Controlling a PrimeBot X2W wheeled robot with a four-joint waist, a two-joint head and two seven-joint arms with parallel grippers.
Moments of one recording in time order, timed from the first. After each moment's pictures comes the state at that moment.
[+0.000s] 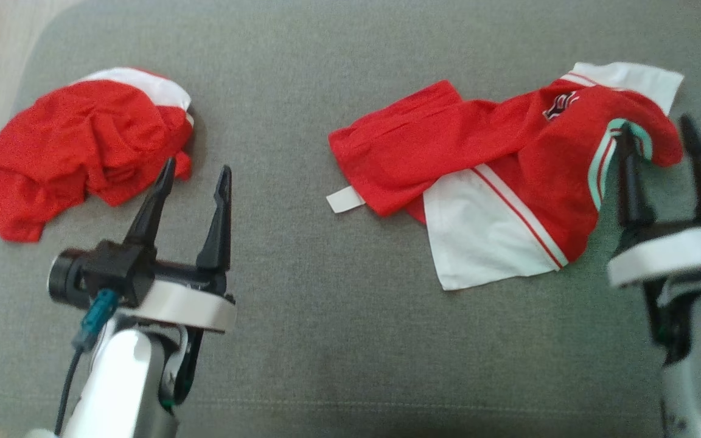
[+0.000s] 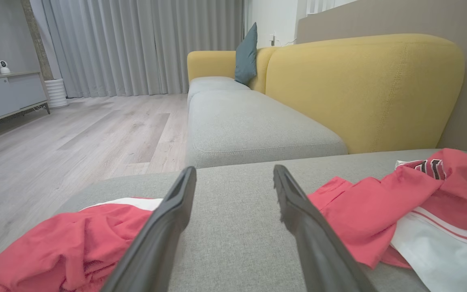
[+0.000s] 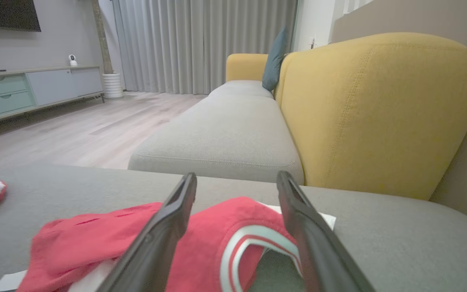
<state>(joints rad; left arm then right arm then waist) -0.21 0.13 -0.24 0.09 -0.14 0.00 -0.26 -0.28 -0.15 -0.07 0.13 0.08 0.13 -0.05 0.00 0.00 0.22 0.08</state>
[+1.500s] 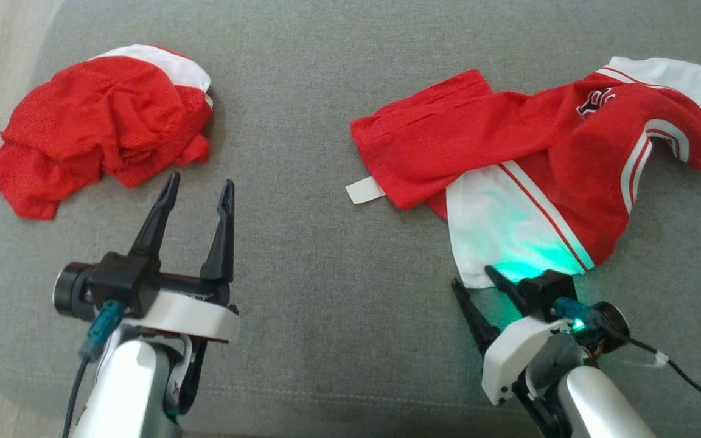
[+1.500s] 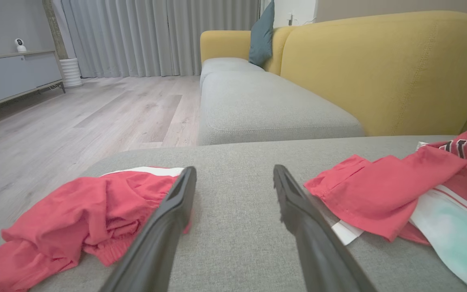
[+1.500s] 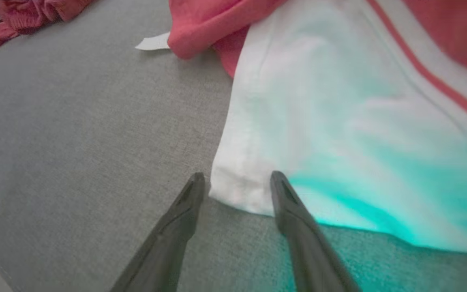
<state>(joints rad) -0.16 0.12 -0.24 0.09 -0.13 0.01 -0.26 -0.12 -0.08 0.30 0.30 0.12 0.13 0.16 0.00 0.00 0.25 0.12</state>
